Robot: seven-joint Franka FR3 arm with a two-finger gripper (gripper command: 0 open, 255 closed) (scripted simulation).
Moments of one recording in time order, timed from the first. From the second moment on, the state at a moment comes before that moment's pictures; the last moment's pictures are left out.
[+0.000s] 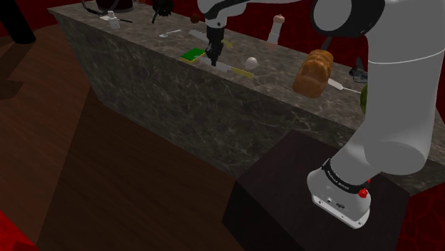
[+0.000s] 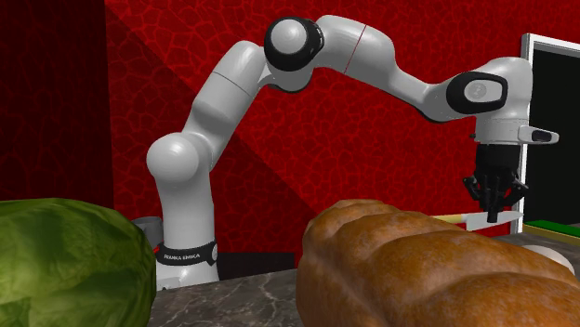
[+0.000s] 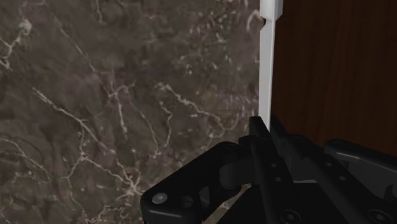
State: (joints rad) arm 0.15 0.56 -0.22 -1.45 0.14 1.95 -0.41
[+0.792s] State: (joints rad) arm 0.15 0.58 -0.22 -1.46 0.14 1.97 -0.41
